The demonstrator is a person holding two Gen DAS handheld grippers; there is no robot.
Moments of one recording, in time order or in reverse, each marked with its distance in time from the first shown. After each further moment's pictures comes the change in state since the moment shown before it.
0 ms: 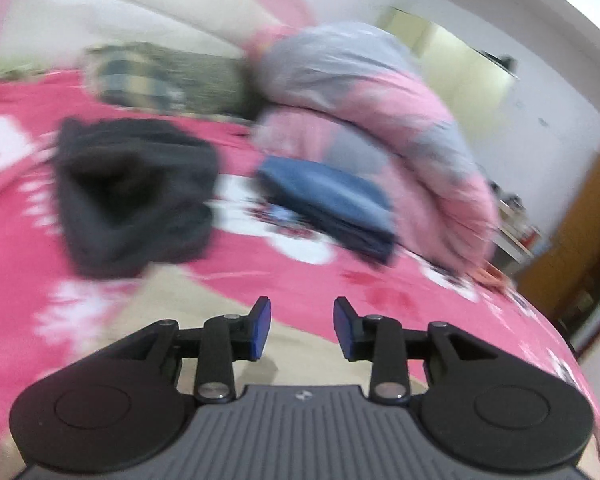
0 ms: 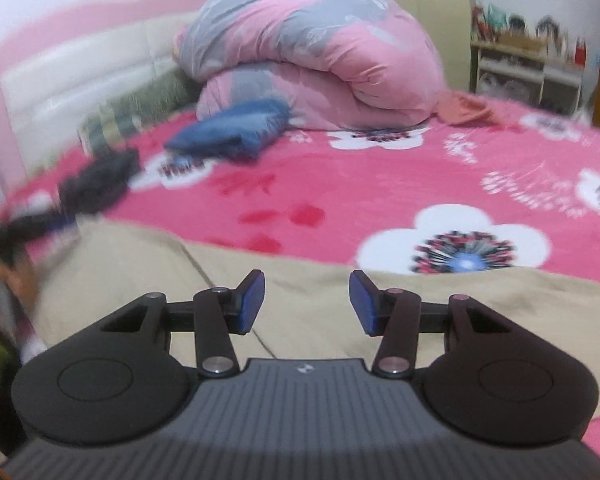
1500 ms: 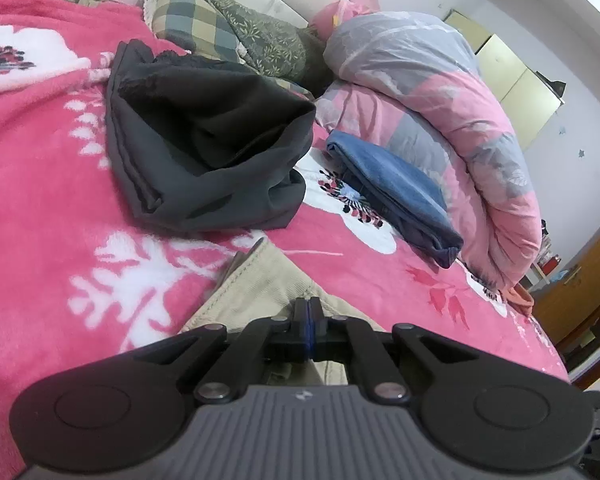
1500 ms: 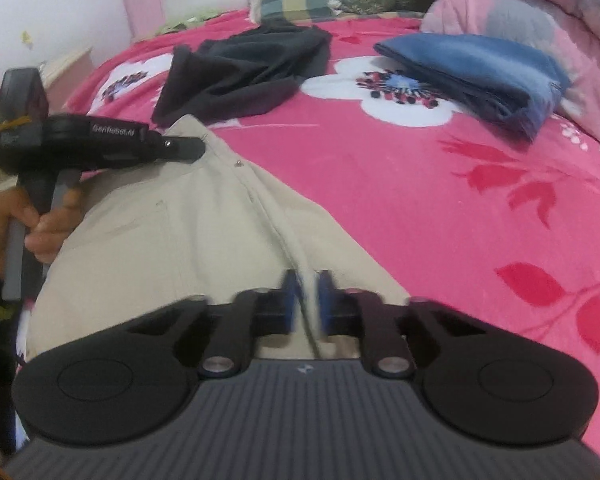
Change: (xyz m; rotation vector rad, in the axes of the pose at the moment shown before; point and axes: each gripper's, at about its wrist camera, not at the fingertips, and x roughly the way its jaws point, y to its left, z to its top) left arm 0.038 0.085 -0.013 -0.185 0.043 0.070; right arm 0.227 0.163 0.055 -0.392 0.219 0.468
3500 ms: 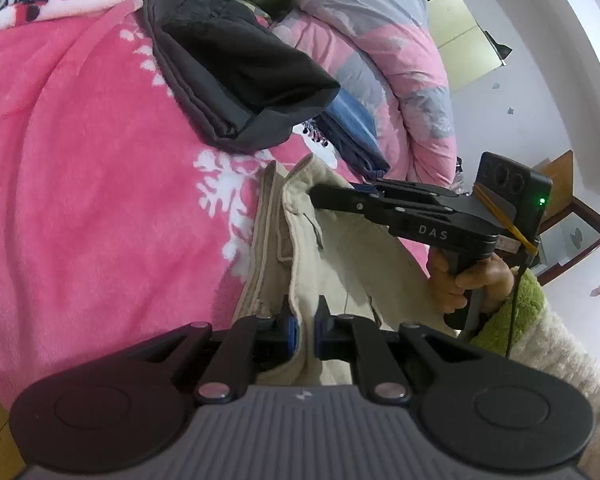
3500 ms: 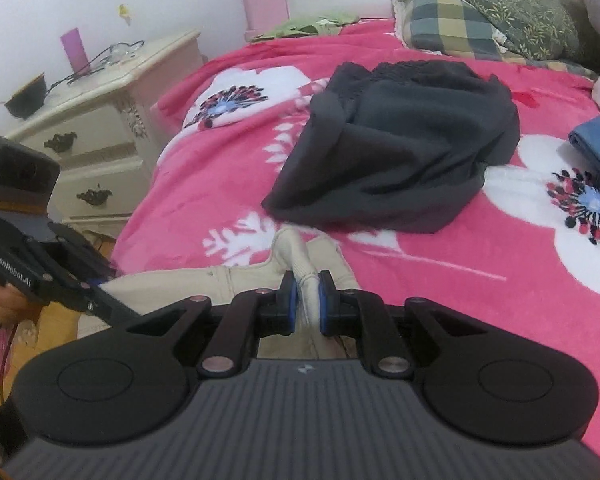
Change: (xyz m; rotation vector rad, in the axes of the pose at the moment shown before) left arm -0.075 0.080 0.016 -0.056 0.317 -0.313; right arm 0.099 0.079 0.113 -0.199 0.019 0.343
